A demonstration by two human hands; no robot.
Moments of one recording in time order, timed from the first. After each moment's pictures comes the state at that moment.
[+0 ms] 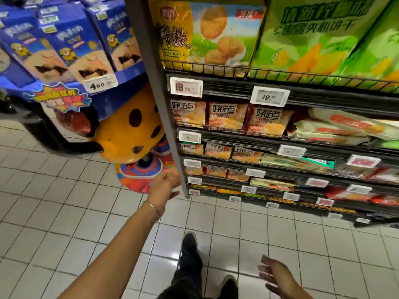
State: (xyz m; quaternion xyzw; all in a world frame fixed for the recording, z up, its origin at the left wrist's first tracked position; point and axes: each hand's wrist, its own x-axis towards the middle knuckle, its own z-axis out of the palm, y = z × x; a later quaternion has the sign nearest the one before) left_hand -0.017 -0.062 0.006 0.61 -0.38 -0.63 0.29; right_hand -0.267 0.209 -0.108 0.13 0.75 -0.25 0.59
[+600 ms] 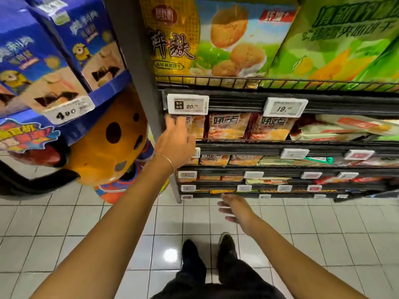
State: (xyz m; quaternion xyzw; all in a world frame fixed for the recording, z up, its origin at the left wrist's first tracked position) left_hand -0.079 -0.224 0.076 0.48 -0.83 -0.25 0.14; right_hand -0.203 -0.029 -0.047 -0.03 0.75 -0.34 0.56
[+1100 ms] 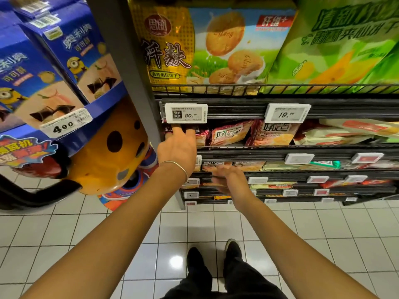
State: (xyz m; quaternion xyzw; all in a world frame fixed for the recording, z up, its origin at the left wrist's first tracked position) left_hand -0.100 -0.222 0.079 0.52 -0.86 0.00 -0.02; right_hand -0.215 -0.110 -0.010 -0.05 0.70 -0.50 0.52
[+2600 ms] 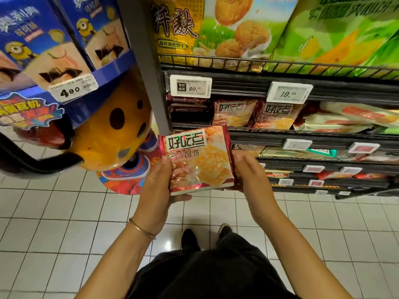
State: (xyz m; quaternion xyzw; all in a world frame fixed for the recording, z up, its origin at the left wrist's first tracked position) left_hand 0.002 -0.096 0.080 0.45 -0.42 -0.71 0.34; right_hand -0.177 -0.020 0.090 -0.26 0.67 -0.55 0.43
